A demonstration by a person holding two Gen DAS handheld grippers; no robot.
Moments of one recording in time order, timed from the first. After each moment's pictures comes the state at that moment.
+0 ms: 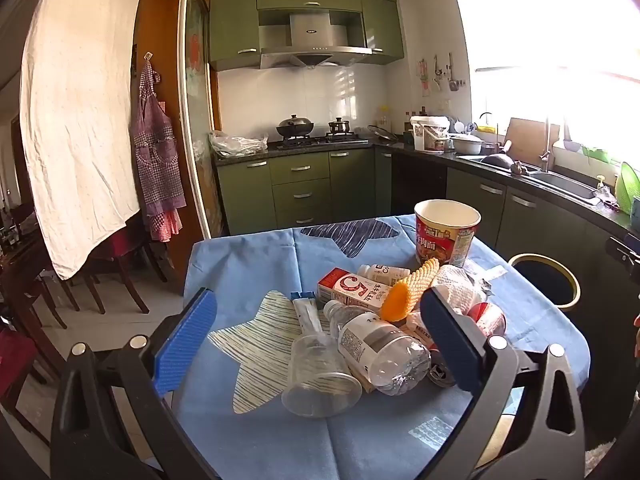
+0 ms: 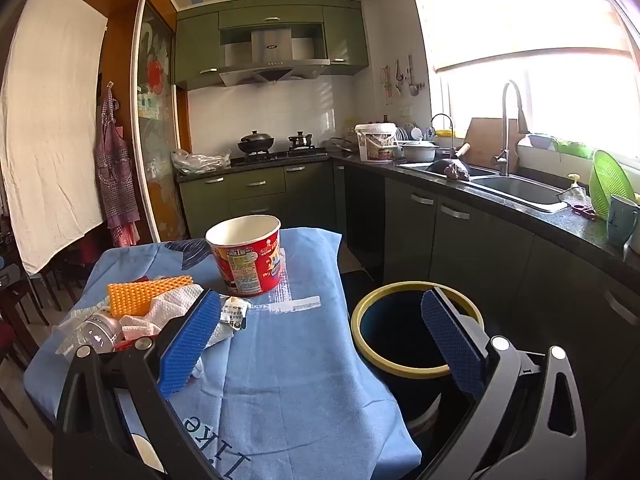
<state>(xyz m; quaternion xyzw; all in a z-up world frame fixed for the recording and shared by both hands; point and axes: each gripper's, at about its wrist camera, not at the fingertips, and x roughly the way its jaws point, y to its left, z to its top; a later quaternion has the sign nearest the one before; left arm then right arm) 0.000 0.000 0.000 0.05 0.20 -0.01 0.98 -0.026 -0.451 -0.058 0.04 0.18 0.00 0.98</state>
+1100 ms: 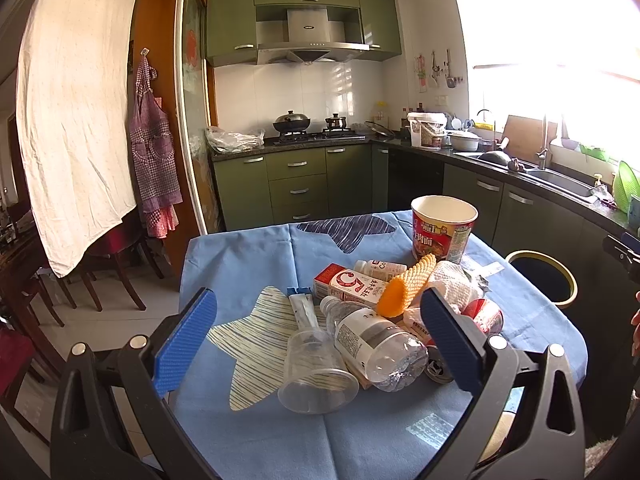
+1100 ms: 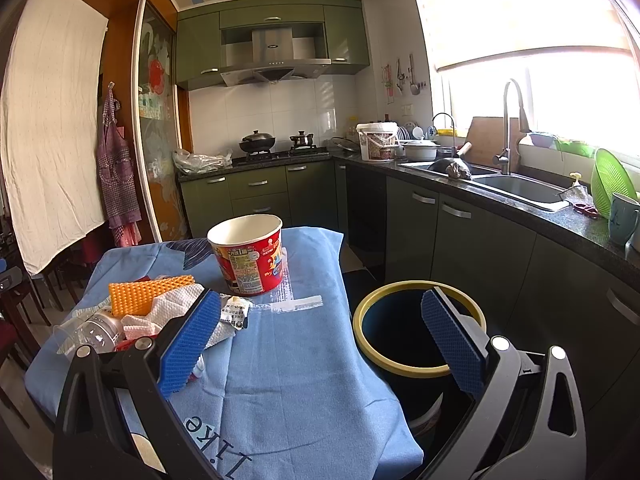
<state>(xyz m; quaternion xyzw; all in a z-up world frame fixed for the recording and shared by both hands) 0.000 -0.003 -0.004 0.04 0.21 -0.01 0.98 -0.024 -0.452 -0.059 0.04 0.17 0.00 0.98</state>
